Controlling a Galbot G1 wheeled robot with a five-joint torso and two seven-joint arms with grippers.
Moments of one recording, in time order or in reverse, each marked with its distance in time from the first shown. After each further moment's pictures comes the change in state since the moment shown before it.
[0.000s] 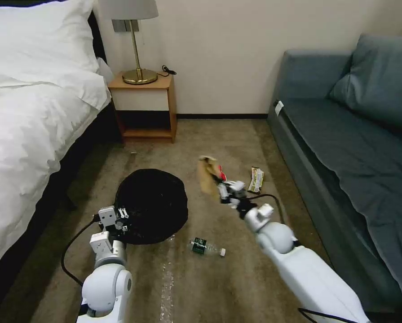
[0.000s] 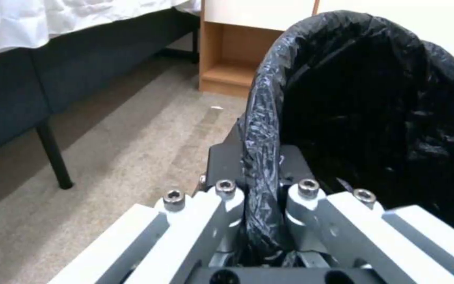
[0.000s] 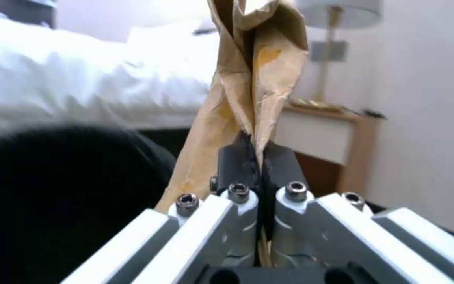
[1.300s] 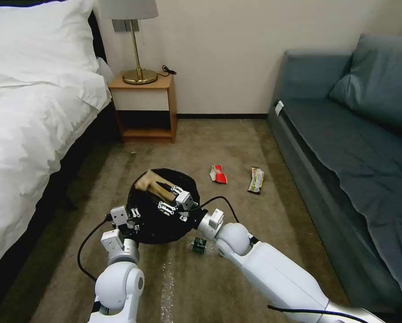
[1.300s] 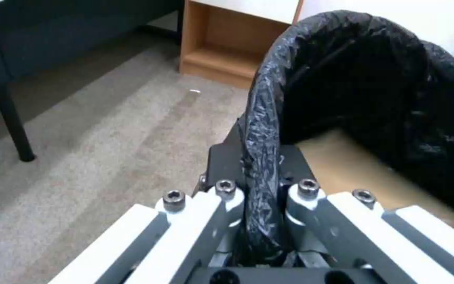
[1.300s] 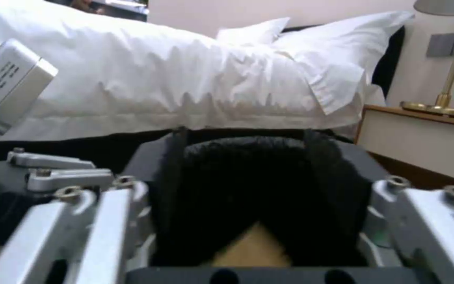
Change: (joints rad) left arm -0.012 -0.033 0.055 -0.007 -0.068 0.037 -0.041; right arm 0.063 0.072 -0.194 -0.044 -0.014 0.006 -0.074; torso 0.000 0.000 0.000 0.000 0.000
